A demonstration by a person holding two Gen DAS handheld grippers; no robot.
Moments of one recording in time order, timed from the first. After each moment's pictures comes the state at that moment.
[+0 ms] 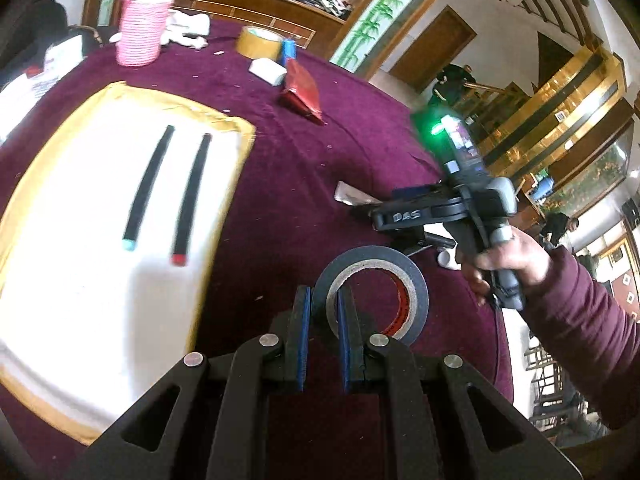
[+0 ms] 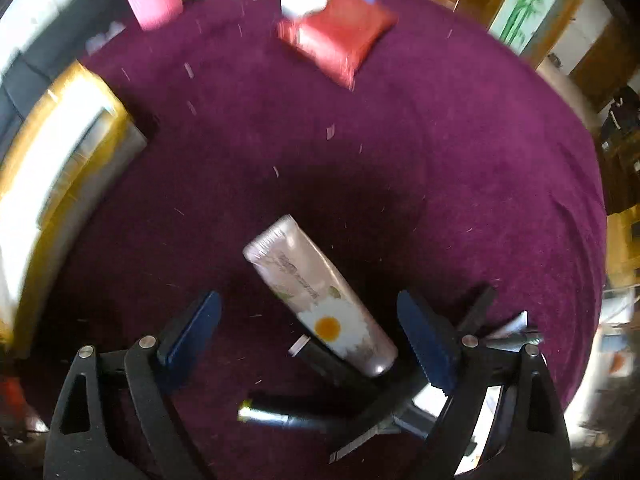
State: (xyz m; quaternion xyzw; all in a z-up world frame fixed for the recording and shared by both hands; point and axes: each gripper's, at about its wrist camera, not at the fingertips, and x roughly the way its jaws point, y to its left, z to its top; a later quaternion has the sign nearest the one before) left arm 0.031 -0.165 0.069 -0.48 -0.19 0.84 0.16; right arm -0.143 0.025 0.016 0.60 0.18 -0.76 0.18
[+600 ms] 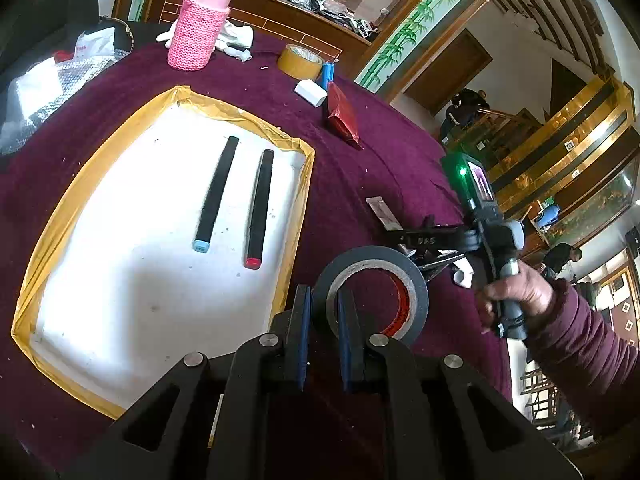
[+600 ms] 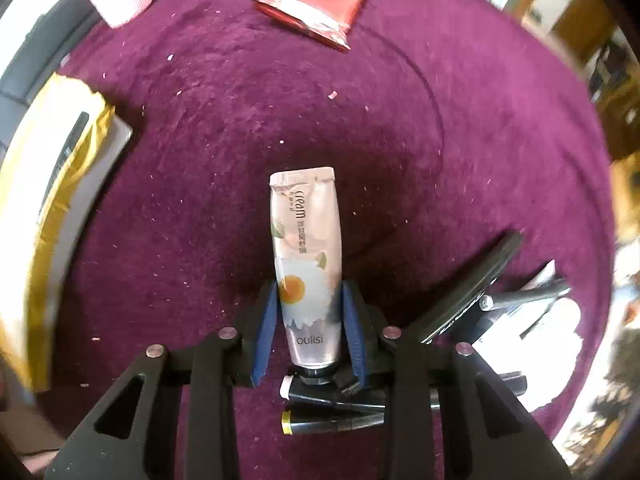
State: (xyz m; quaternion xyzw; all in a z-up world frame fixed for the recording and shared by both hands) left arm 0.041 -0.216 0.069 -0.47 -0.22 0.85 0.14; right arm -0.129 0.018 0.011 0.61 0.13 -0.77 0.14
